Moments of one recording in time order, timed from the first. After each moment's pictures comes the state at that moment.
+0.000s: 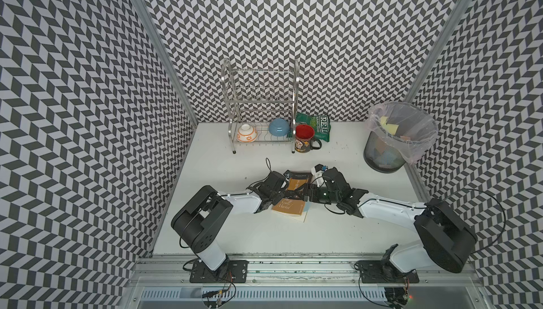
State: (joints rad) left arm -0.69 1.65 0.71 0.07 -0.30 0.25; right arm 0.74 1.47 0.72 0.08 -0.28 0.80
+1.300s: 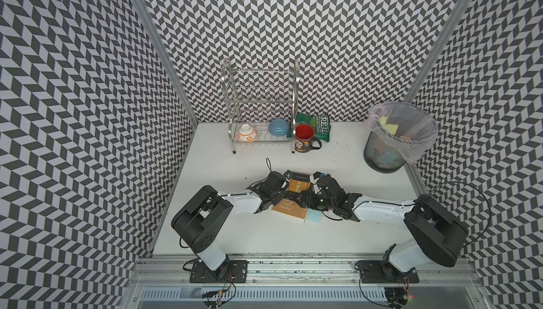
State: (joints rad) left arm -0.69 1.65 0.71 0.07 -0.29 0.25; right arm 0.78 1.54 0.65 0.15 -0.23 0.89
